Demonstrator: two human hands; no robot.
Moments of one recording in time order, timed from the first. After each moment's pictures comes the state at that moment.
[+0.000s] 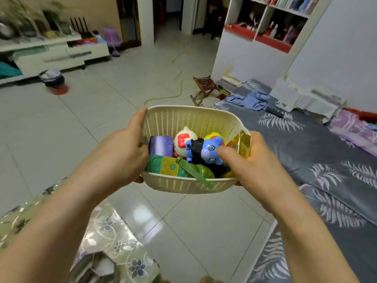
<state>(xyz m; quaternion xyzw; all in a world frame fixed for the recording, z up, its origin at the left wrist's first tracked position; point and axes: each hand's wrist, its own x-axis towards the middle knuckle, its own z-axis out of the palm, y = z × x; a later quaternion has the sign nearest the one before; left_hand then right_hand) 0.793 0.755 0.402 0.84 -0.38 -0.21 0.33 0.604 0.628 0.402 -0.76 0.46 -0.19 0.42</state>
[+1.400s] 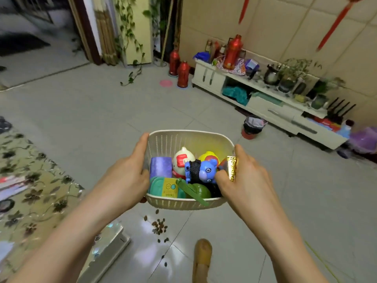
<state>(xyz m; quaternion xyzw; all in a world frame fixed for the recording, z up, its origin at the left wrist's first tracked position) 1.325 0.587 0.354 0.89 0.24 -0.01 0.39 1.411 0.391 0.368 -0.95 -0.18 0.01 0.25</state>
